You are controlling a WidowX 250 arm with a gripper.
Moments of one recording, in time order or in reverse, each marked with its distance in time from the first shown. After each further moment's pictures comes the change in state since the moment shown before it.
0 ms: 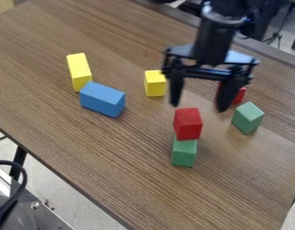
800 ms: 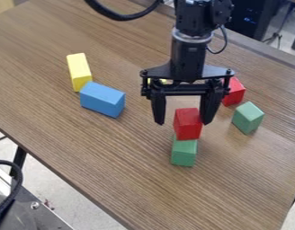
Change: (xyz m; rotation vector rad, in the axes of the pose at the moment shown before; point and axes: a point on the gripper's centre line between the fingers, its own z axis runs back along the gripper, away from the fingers) arm -0.004 0.000 -0.020 -0.110 0.022 0.044
